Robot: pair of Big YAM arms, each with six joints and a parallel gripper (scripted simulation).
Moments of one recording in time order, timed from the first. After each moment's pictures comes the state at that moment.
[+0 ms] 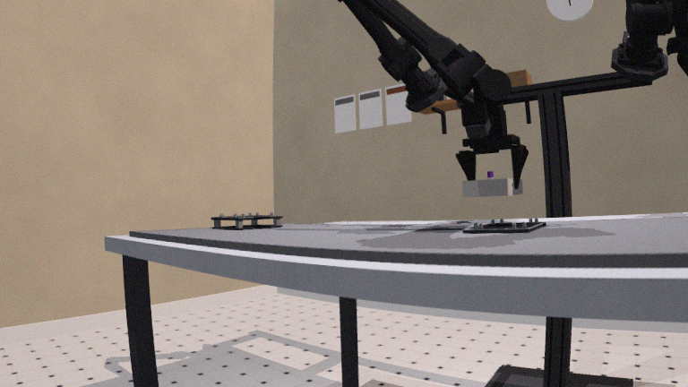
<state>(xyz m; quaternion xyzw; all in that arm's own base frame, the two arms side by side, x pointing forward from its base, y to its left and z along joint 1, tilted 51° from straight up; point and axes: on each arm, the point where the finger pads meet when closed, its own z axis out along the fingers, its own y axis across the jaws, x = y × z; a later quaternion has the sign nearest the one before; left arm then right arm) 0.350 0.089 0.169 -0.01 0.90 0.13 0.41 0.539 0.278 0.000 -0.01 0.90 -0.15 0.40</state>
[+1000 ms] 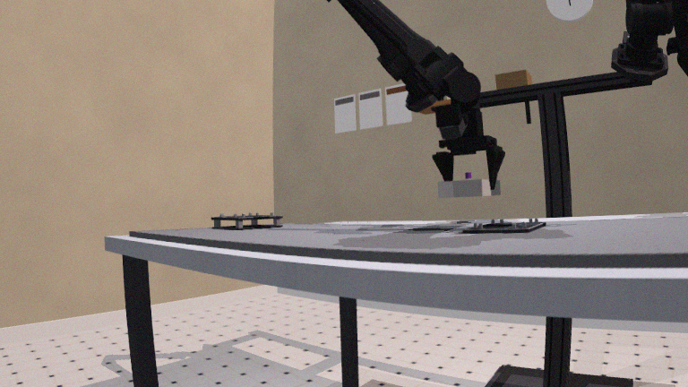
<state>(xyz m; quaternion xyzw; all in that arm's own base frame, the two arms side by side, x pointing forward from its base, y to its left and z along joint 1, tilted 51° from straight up) 0.350 0.089 0.169 -0.01 0.90 0.13 0.41 0.543 0.237 0.021 -0.01 0.90 -0.14 0.40</state>
